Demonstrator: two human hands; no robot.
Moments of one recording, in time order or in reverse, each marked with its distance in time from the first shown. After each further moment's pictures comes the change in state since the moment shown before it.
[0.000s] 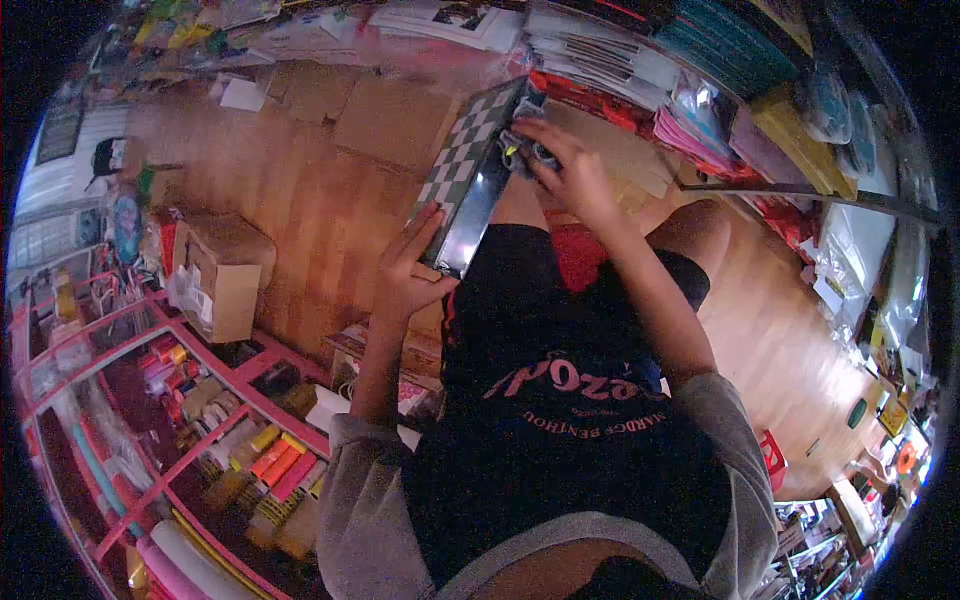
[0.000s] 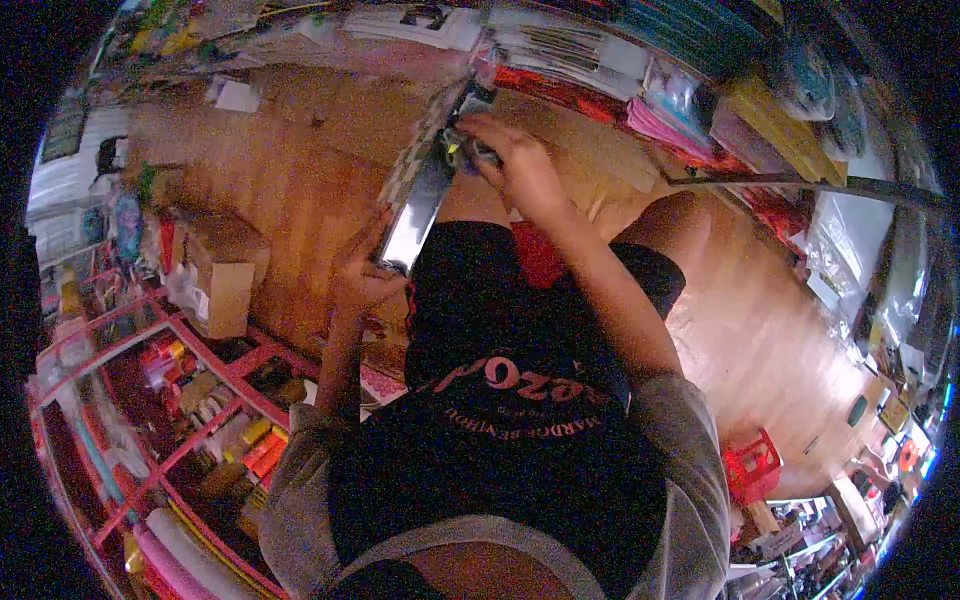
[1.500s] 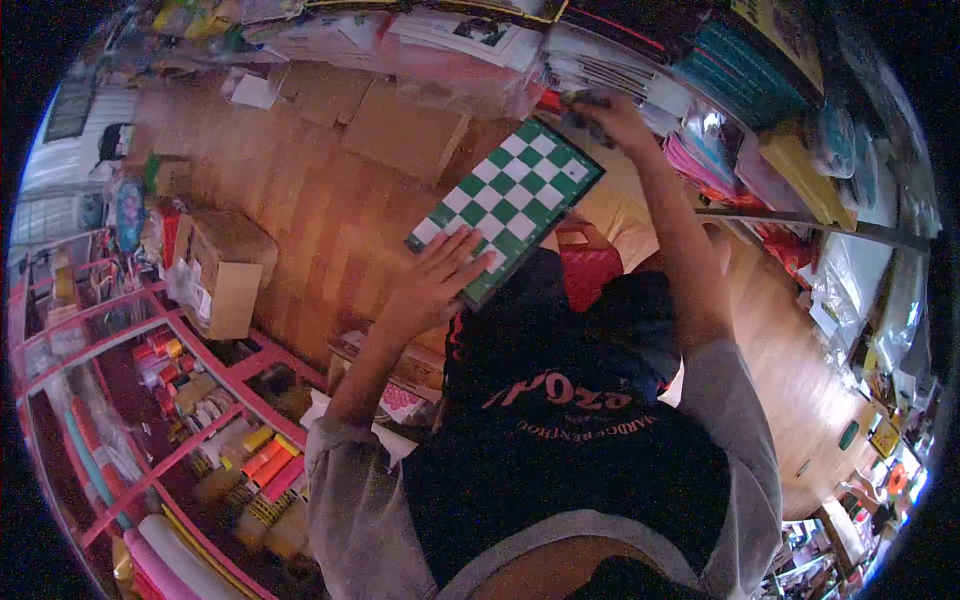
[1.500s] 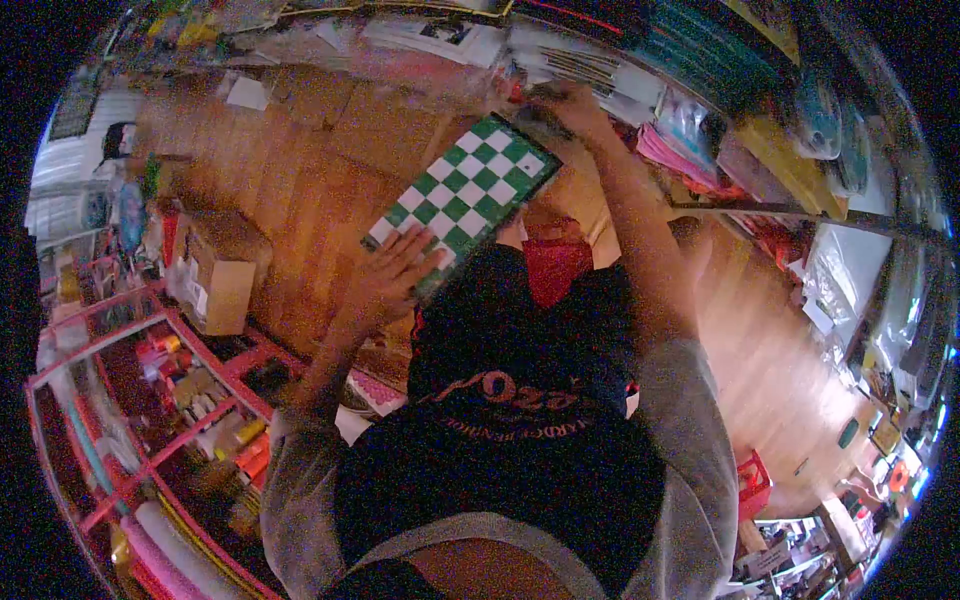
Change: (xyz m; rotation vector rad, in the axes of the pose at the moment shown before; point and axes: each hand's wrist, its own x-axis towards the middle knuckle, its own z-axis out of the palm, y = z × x) left_hand 0.002 -0.007 -0.029 0.341 -0.429 0.301; right_hand 0.082 0.095 -0.015 0.069 -0.269 0.498
